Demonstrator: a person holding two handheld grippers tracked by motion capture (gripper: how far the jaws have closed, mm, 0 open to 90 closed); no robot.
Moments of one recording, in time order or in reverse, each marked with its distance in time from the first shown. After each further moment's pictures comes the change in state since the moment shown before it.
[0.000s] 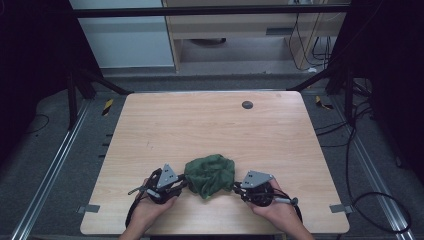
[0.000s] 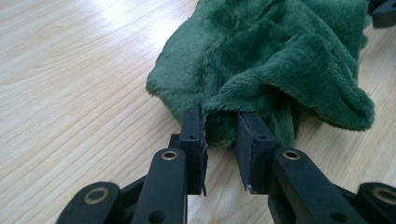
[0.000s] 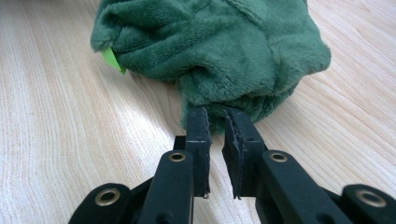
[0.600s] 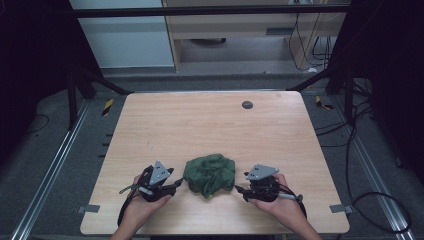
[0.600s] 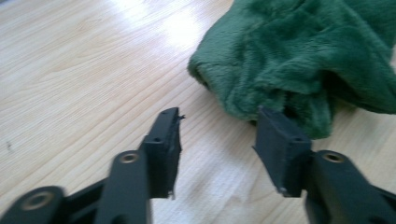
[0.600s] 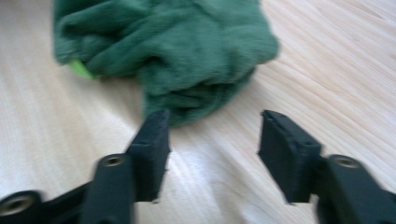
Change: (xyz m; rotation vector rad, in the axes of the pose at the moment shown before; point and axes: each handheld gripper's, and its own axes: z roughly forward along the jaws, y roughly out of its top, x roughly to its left) left arm 0.018 0.000 -0.012 0.019 0.074 -0.033; right arm -0.016 0.001 -0.006 0.036 -0.066 0.092
